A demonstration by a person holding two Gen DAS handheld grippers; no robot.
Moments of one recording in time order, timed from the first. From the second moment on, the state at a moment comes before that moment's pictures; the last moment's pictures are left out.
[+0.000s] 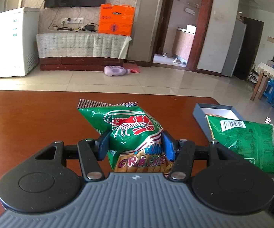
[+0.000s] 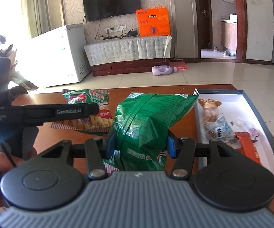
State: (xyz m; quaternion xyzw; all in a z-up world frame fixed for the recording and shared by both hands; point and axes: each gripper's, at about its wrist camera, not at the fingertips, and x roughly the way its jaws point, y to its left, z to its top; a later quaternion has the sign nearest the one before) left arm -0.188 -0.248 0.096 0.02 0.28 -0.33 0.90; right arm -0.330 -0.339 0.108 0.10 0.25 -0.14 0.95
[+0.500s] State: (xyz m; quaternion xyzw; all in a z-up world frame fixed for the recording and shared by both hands) left arm -0.212 -0.309 0.094 0.03 0.27 -0.37 0.89; right arm -0.366 -0.378 0.109 0.12 0.23 -0.17 0.95
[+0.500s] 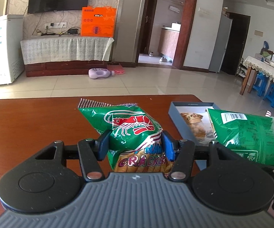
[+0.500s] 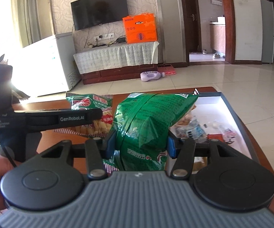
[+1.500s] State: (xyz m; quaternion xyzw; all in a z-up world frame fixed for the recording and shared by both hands) left arm -0.236 -0.450 0.080 0.04 0.26 -0.43 0.86; right arm -0.411 -0.444 0.090 0.13 0.22 -0.25 0.93
